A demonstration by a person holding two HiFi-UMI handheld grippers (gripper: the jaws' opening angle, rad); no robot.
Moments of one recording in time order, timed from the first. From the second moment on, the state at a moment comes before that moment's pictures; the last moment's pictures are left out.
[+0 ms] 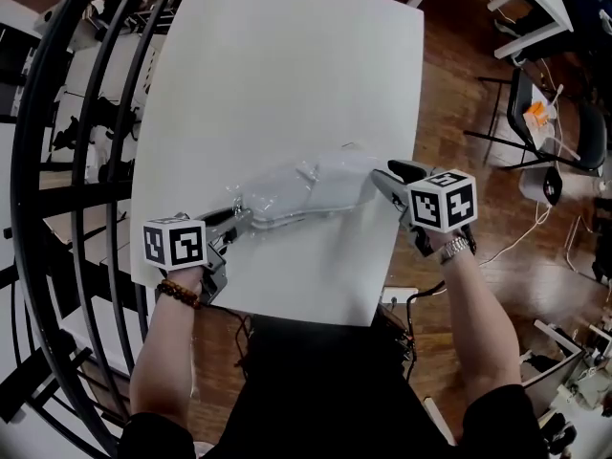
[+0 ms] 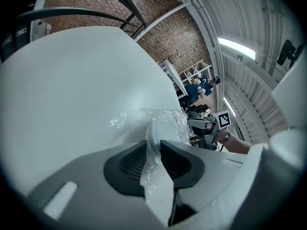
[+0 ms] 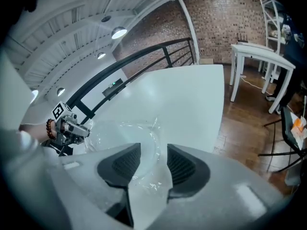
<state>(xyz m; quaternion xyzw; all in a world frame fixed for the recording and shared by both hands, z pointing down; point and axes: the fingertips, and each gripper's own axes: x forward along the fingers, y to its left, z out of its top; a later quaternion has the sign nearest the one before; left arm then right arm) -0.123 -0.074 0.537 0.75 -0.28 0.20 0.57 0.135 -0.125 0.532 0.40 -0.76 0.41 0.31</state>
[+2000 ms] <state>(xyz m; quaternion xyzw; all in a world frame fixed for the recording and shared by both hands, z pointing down) -0.195 -0.108 0.506 0.69 -0.32 -0.04 0.65 0.173 -0.139 0.524 0.51 -0.72 0.38 0.27</state>
